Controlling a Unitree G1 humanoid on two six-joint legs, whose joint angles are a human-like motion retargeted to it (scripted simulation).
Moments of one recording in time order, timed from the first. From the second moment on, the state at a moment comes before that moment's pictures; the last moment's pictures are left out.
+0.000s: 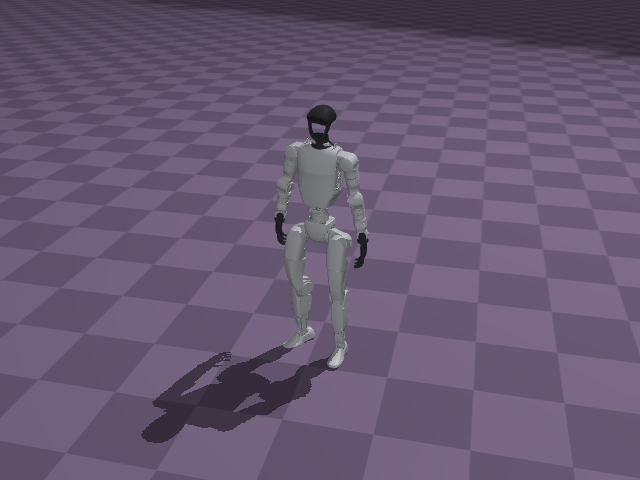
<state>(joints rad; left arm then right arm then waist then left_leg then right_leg) 0.14 0.17 0.50 1.52 0.09 -0.01 -0.12 0.05 -0.23 -0.15 1.64 -0.58 -0.05 0.07 0.03 -0.06 -0.07 -0.05 0.01 0.17 0.03 -0.07 -0.04 0.00 -0.13 -0.43 0.00 0.14 0.02</state>
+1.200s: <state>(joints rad) -0.40 0.52 0.38 1.47 0.02 0.00 -0.08 0.15 -0.55 -0.47 1.64 -0.28 -0.27 0.02 -0.05 -0.15 0.44 -0.25 0.09 0.28 -0.02 0.06 -0.07 -0.31 -0.12 -0.21 0.03 0.31 0.04</state>
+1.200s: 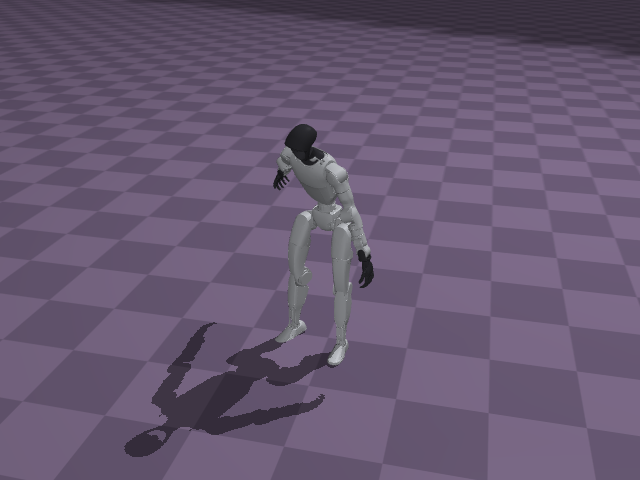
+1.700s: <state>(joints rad) -0.79 0.50 0.40 1.48 0.02 -0.13 -0.01 0.28 -0.58 -0.56 1.70 0.28 -0.36 0.11 -0.29 -0.33 0.52 -0.57 0.23 0.51 -0.06 0.09 -0.15 -0.77 -0.01 -0.10 0.00 0.42 0.01</state>
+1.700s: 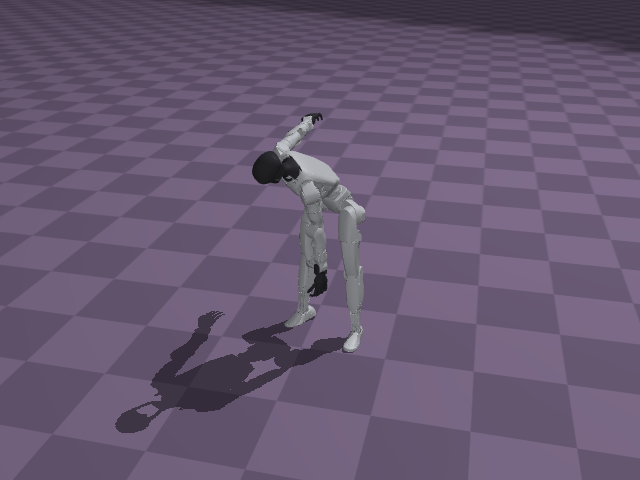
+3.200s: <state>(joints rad) 0.34 0.69 0.55 1.48 -0.10 0.03 -0.18 -0.18 -0.99 -0.24 1.65 0.02 -0.31 -0.07 -0.06 0.04 0.52 -0.82 0.10 0.34 -0.05 0.13 -0.06 -0.85 -0.15 -0.24 -0.01 0.37 0.08</state>
